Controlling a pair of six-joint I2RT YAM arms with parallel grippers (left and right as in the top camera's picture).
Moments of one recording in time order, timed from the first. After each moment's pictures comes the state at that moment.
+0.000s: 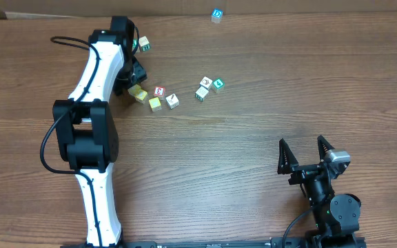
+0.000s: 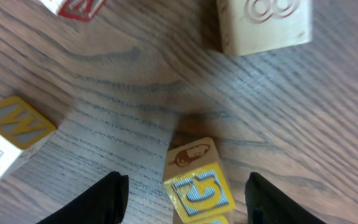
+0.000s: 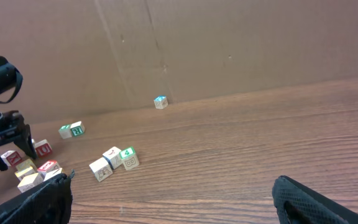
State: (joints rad) left arm -0.07 2.34 1.99 -1.11 -0.11 -0.71; right arm 0.13 0.01 0.02 -0.03 -0.03 0.23
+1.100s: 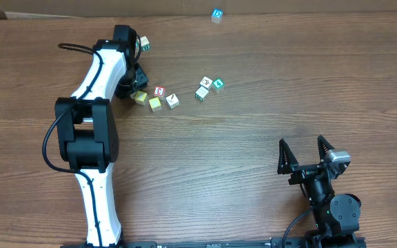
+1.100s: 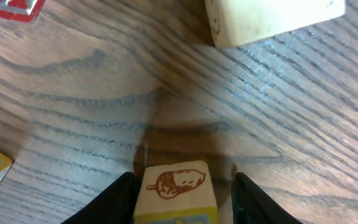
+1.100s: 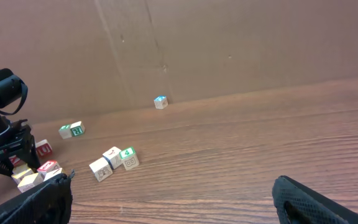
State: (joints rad) left arm -0.07 2.34 1.89 -0.98 -0.09 -0.62; right arm 0.13 0.01 0.02 -0.04 -0.03 0.23
